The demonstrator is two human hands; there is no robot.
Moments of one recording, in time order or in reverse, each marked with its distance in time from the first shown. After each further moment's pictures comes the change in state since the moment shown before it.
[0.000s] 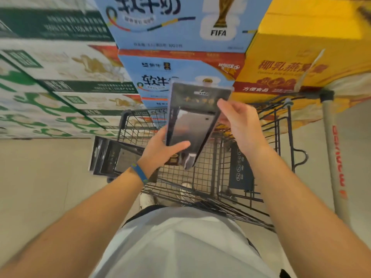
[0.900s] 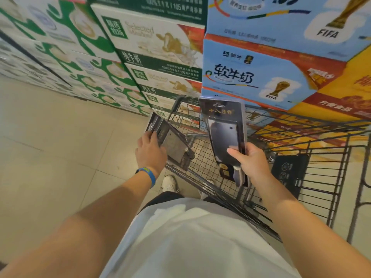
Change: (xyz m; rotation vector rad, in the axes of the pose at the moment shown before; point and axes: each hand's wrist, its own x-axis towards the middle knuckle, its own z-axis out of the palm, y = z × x) left_hand -0.067 -0.131 -0.078 0.720 0.633 -0.345; right_hand -0.024 0.127 0.069 -0.422 -0.151 0.218
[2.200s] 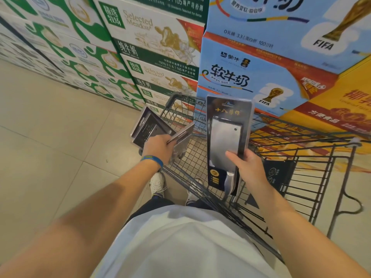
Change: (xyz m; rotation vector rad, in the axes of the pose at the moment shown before) left_hand -0.003 0.052 -0.011 -0.102 -0.243 0.094; right_hand -0.001 0.012 -0.024 0.007 -0.039 0.018
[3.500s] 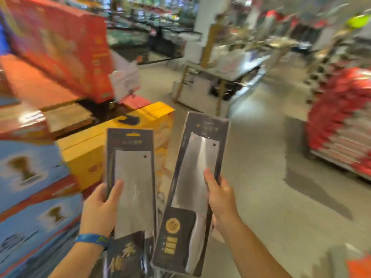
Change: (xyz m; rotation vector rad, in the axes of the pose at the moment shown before) left_hand -0.108 0.317 -0.060 -0.739 -0.343 0.959; right_hand -0.287 -0.065 -0.169 0.781 1.367 0.016
